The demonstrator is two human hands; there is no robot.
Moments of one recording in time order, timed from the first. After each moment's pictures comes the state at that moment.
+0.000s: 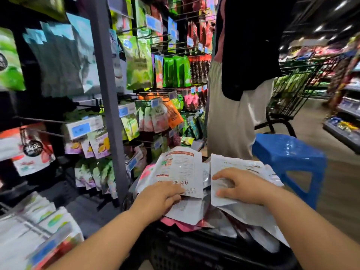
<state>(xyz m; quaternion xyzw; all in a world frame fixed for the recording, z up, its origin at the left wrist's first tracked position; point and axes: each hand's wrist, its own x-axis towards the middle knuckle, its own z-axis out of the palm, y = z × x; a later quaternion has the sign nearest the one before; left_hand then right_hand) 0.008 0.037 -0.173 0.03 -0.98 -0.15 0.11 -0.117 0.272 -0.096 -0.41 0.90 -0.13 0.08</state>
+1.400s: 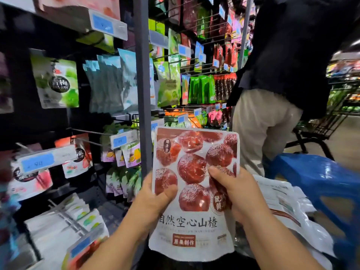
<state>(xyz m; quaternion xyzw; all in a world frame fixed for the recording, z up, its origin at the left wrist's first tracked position) 0.102 0.048 -0.105 0.11 -0.63 -0.71 0.29 -0.021 0.203 -0.063 -0.26 0.57 -0.75 0.18</state>
